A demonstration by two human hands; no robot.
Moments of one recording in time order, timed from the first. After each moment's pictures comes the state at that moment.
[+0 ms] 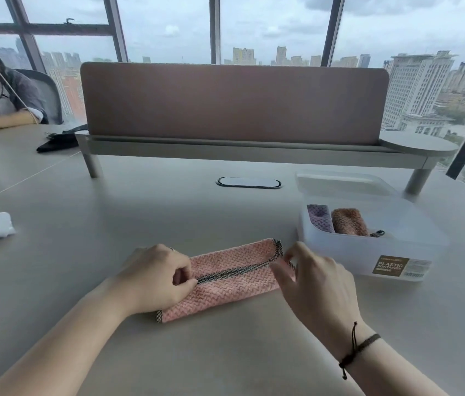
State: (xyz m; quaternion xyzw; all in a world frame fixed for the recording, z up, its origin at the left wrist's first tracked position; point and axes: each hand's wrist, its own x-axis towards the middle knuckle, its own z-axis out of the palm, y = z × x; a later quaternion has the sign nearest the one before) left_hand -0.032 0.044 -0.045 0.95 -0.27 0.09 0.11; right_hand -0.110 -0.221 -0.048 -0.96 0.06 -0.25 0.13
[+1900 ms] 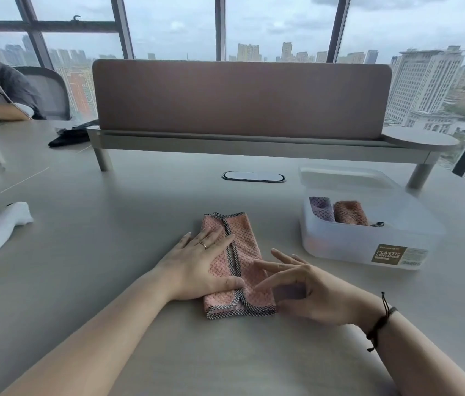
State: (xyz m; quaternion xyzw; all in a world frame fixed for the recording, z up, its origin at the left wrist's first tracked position) left_hand -0.026 0.005 -0.067 0.95 -0.29 -0.07 0.07; right_hand -0.108 -0.254 -0.054 -0.92 -0.24 0.11 0.29
